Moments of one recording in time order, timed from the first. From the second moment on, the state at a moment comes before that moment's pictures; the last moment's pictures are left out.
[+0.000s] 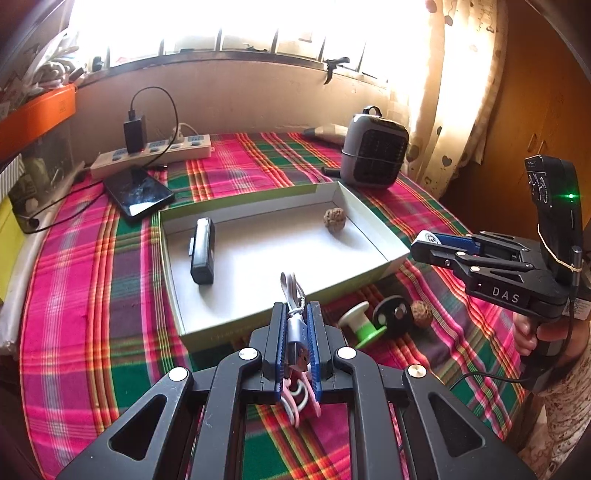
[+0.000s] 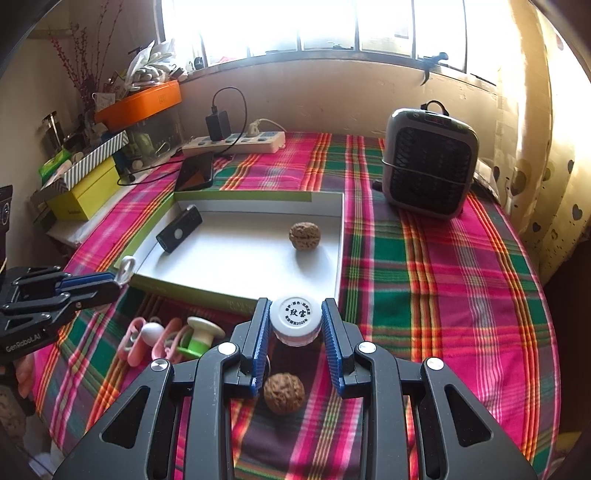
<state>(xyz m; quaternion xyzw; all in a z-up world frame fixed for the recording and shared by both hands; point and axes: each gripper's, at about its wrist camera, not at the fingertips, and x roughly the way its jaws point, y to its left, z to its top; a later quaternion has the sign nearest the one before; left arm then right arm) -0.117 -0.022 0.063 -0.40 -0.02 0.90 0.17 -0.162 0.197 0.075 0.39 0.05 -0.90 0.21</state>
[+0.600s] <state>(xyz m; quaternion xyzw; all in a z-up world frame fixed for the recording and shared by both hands) -0.191 -0.023 0.050 -0.42 -0.03 0.89 0.16 -0.226 0.149 0.070 0.42 0.06 -0.88 0.23</state>
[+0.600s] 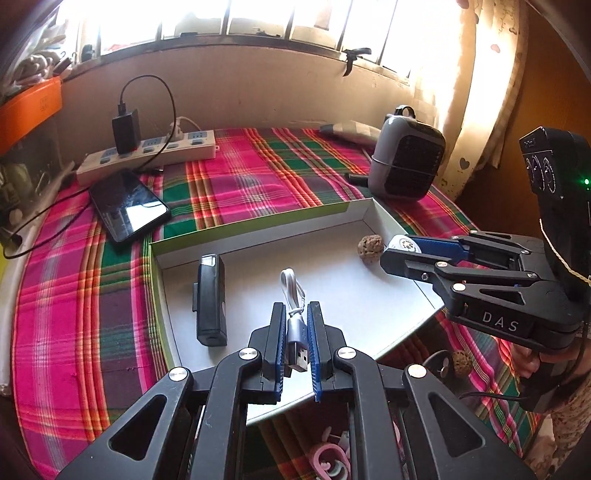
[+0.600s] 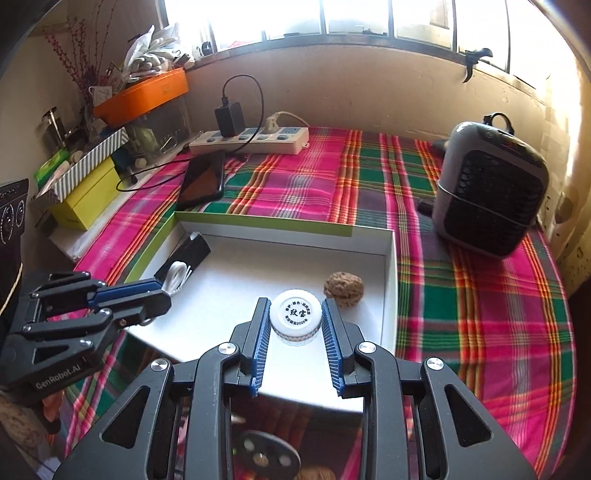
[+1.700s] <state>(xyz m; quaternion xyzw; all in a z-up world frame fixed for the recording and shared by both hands) -0.258 -0.029 0.020 -0.45 -0.02 0.88 0.13 -0.291 0.114 0.033 0.47 0.08 -0.85 0.22</state>
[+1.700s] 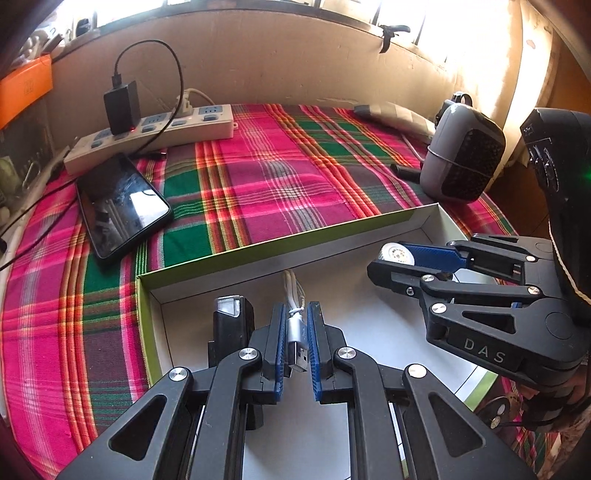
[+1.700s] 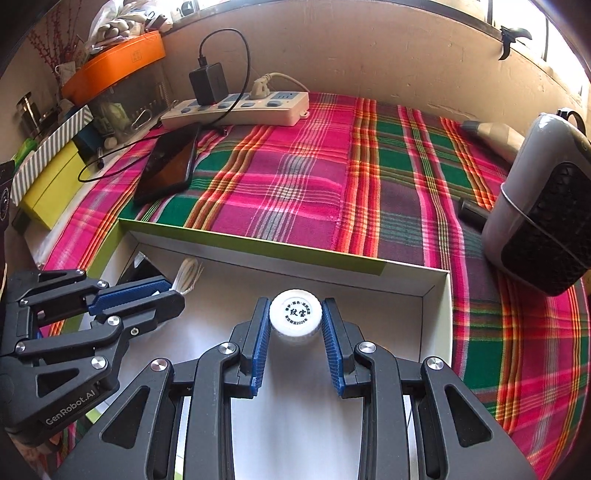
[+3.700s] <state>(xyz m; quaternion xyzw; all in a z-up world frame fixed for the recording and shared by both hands) -0.210 -0.030 0.048 -0.42 -0.01 0.90 0.10 -0.246 0.132 0.057 0.42 0.03 -0.88 0.22</state>
